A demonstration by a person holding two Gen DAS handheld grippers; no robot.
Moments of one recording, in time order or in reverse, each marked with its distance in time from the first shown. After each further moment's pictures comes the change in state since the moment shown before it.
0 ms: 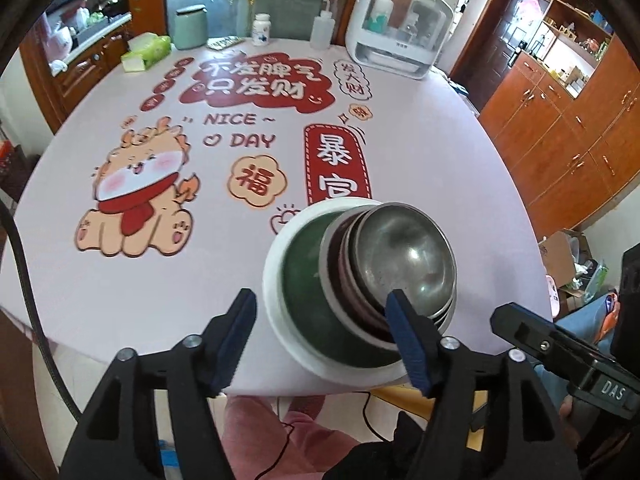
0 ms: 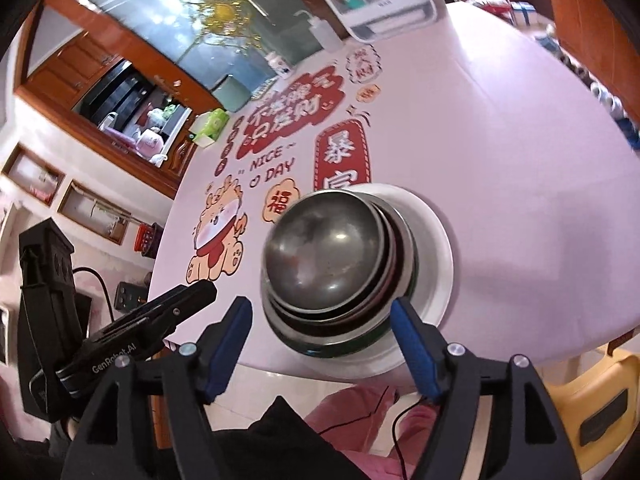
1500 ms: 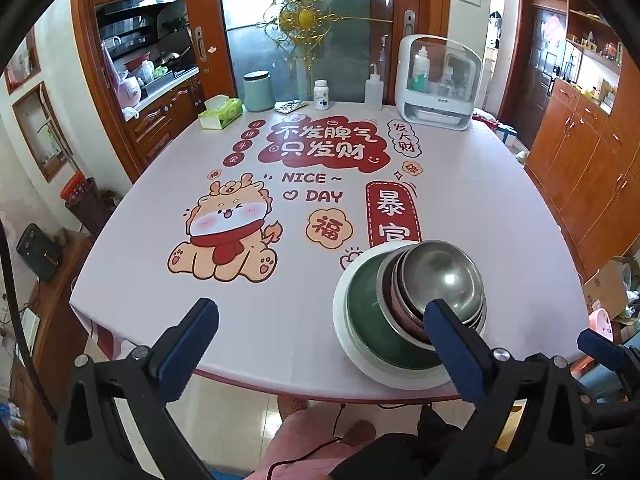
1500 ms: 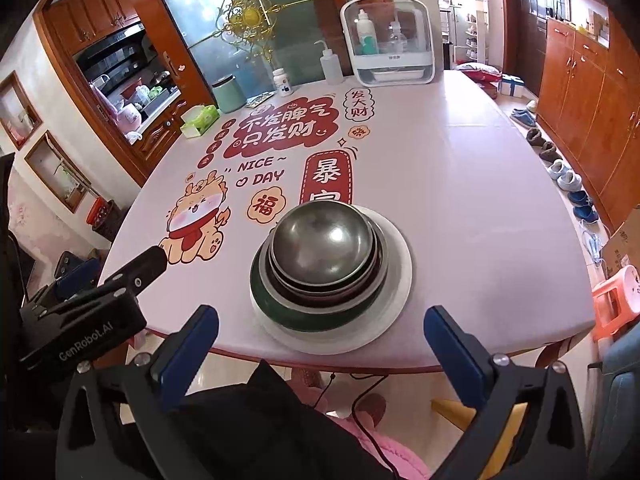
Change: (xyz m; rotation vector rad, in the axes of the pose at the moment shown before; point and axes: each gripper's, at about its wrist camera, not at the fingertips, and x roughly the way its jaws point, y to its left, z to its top) left arm -0.079 -0.011 -0.026 -0.008 -0.213 0.262; right arm -0.047 0.059 -0.034 -0.165 -0.073 -0.241
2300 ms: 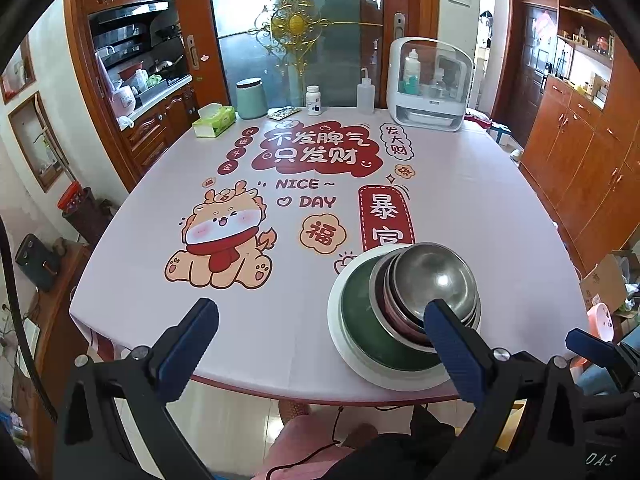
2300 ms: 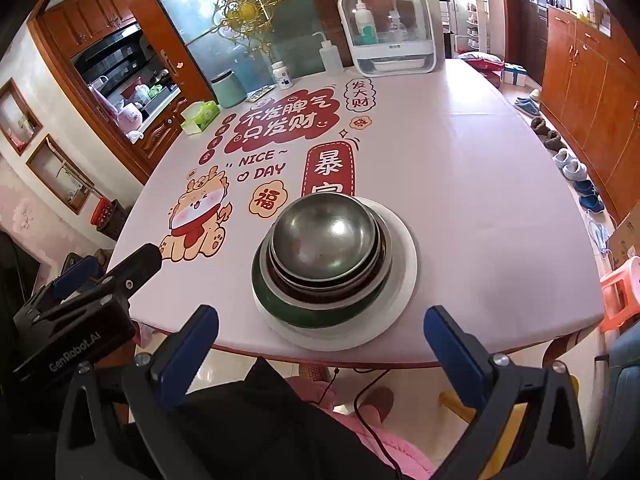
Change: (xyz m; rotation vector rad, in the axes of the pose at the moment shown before) left arm -0.003 -0.008 0.003 0.038 -0.017 -0.014; right arm 0.004 -0.005 0.001 0.027 0.027 0.015
